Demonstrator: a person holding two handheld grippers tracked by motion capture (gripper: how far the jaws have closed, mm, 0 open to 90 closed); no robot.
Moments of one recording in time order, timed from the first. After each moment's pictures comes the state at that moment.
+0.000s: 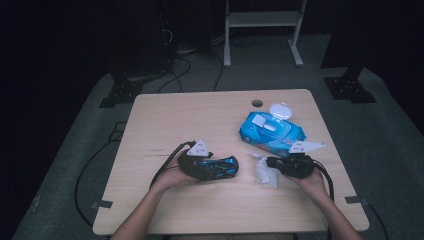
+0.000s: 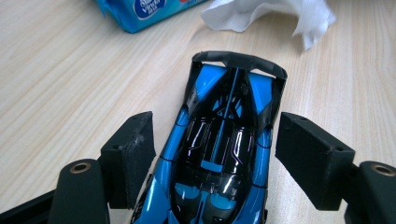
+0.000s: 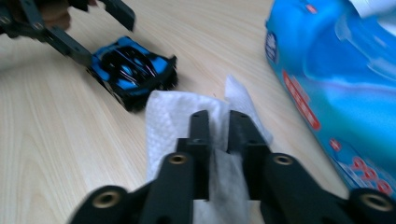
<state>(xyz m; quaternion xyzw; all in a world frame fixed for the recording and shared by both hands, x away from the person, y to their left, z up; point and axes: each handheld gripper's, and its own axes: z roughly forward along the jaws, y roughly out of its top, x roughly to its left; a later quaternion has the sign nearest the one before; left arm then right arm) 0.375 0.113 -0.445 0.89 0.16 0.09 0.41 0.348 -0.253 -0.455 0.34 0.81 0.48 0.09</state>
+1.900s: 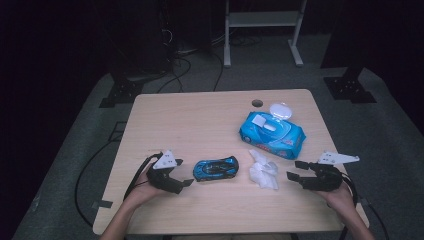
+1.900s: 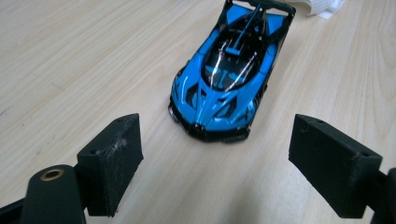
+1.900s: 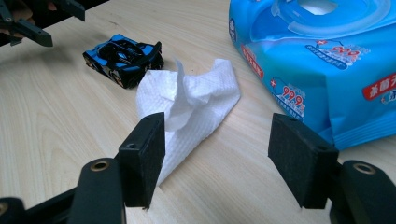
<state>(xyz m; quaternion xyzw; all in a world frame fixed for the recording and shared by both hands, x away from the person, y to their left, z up) 0.329 0.195 -0.447 0.87 0.23 0.13 0.41 0.306 -0.312 -0.456 0.37 0.78 0.50 0.11</state>
